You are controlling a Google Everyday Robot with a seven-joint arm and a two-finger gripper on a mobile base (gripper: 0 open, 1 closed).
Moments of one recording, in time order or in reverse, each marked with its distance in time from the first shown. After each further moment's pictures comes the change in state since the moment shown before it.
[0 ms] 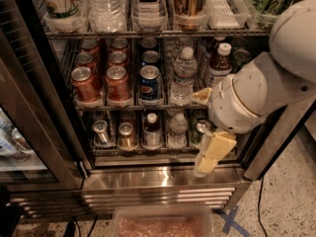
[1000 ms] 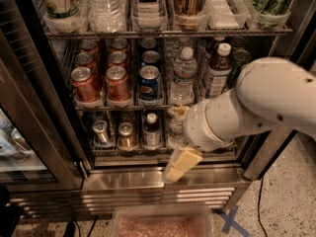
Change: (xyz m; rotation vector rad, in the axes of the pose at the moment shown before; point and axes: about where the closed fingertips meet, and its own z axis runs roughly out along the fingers) arm -0.020 -0.001 0.073 0.051 -0.148 0.042
